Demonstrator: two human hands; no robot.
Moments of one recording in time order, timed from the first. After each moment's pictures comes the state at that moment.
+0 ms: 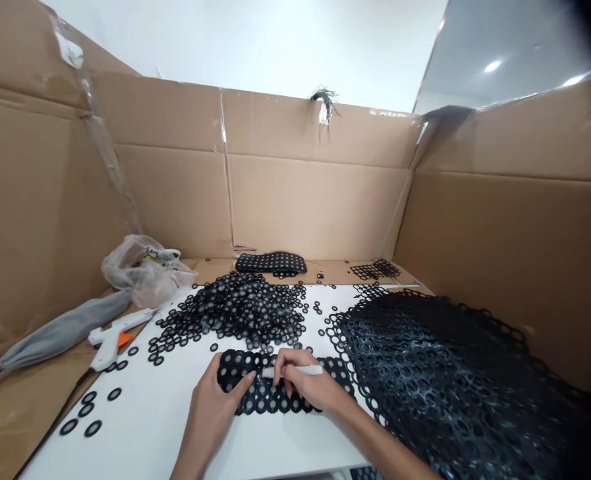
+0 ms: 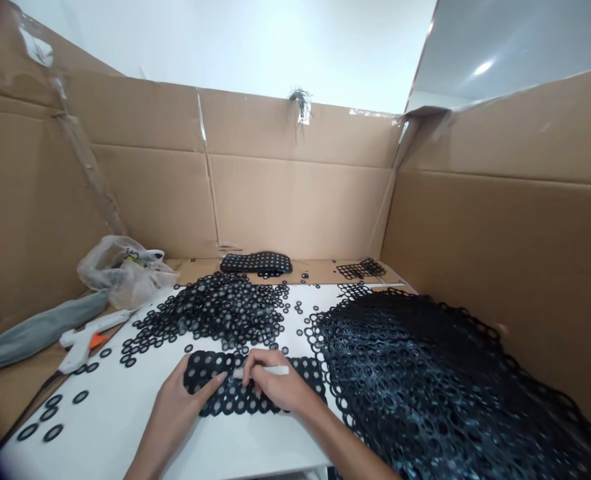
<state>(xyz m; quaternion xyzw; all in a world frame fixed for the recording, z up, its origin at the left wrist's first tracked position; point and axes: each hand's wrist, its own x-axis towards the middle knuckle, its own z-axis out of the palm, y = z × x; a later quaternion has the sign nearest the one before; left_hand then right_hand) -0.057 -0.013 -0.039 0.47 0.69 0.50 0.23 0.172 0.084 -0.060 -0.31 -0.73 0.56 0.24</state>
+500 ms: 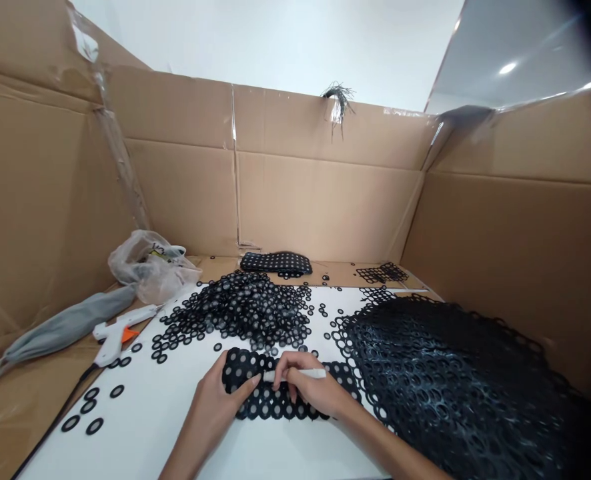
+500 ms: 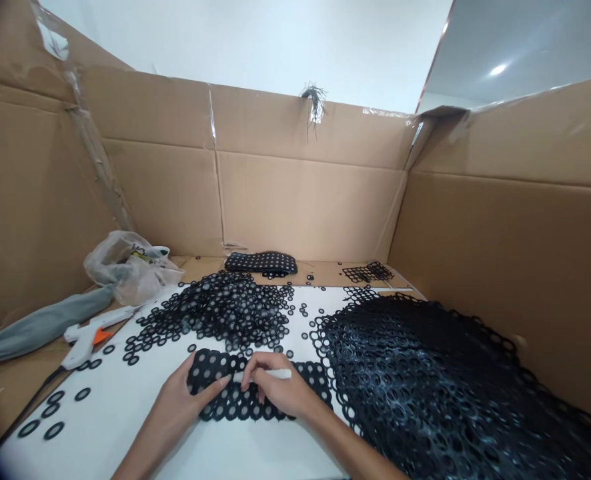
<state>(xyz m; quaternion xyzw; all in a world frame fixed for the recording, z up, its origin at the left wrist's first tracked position) -0.067 -0.009 -0.034 0.51 0.67 0.46 0.27 0.168 0.079 -0.043 -0.33 -0.73 0.57 0.18</state>
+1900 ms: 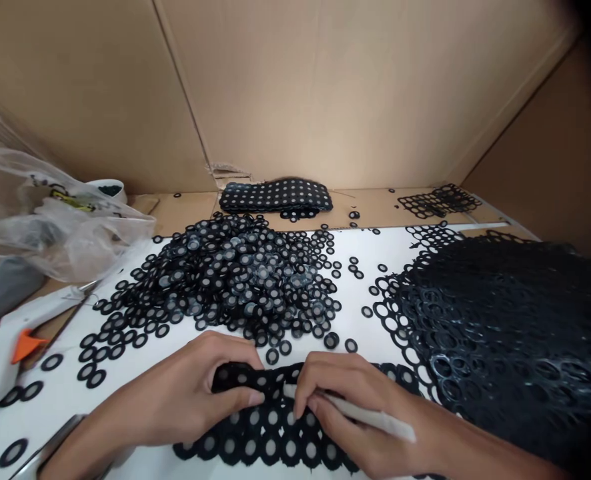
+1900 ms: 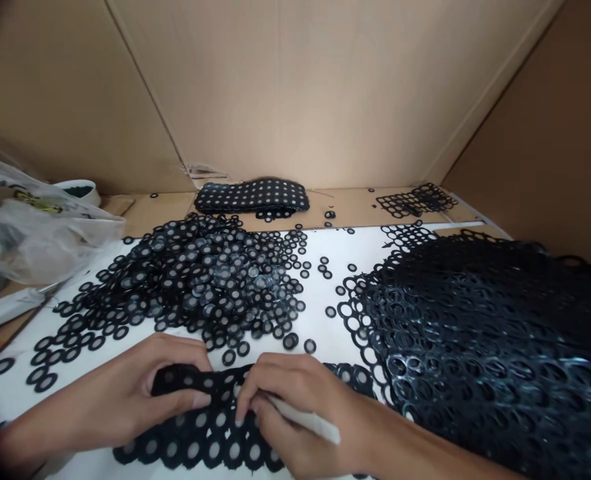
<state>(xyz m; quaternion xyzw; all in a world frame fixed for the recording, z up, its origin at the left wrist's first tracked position) -0.112 0.071 0.008 0.69 0.56 0.11 0.45 0.197 0.093 -0.012 -0.24 -0.80 0.50 0.23</state>
